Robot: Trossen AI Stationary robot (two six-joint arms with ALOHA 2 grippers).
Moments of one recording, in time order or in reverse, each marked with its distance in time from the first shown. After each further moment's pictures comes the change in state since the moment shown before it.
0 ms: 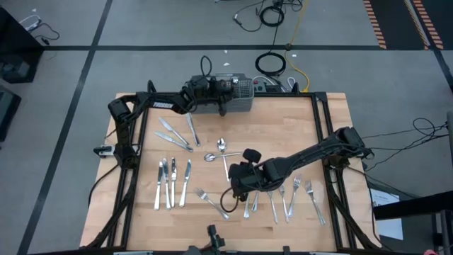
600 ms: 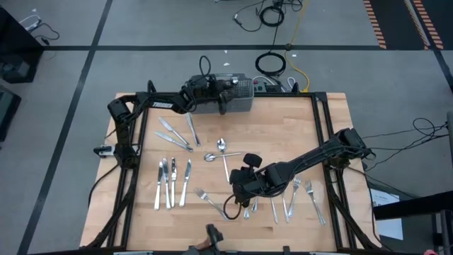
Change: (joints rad) left arm 0.001 -0.006 0.000 0.021 -0.039 0.083; right arm 0.041 0.000 0.000 0.006 0.000 0.009
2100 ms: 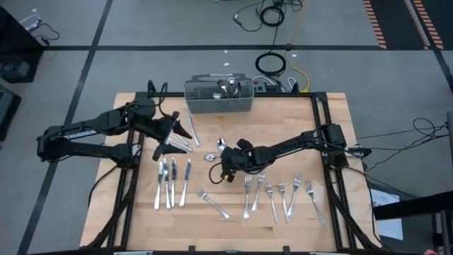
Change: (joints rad) left arm -0.378 -1.047 -0.189 -1.116 0.249 -0.123; right arm -0.269 0.152 -0.185 0.423 -0.059 0.006
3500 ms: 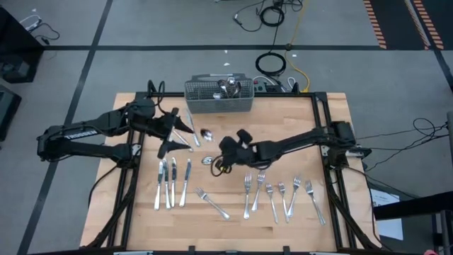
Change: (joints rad) left arm -0.009 0.000 -0.013 0.070 -0.124 0.000; right arm -0.001 -0.131 0.030 0.101 0.204 -0.036
